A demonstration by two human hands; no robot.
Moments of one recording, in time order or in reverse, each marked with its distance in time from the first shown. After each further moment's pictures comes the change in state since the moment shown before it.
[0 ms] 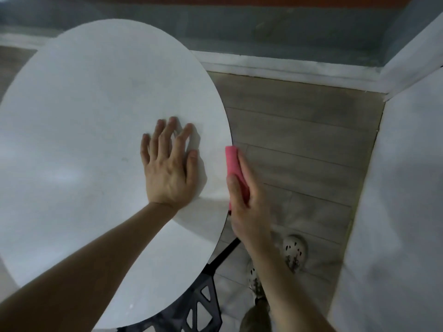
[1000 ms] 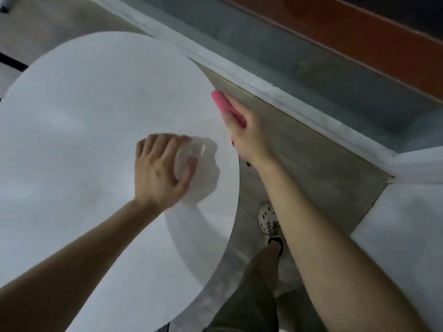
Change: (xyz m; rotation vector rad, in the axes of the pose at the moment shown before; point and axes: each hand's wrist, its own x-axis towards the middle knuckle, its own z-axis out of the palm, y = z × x) left_hand 0.088 -0.033 -0.012 -0.079 0.114 -0.119; right_hand 0.281 -0.082 0.052 -0.129 -0.548 -0.062
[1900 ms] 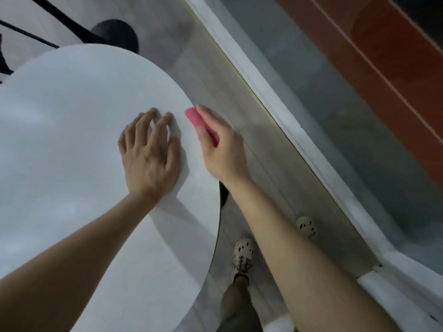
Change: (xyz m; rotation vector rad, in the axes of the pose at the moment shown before) left_hand 0.123 -0.040 0.053 0.232 0.073 -0.590; right_hand 0.154 -0.035 0.028 -0.151 -0.271 -0.163
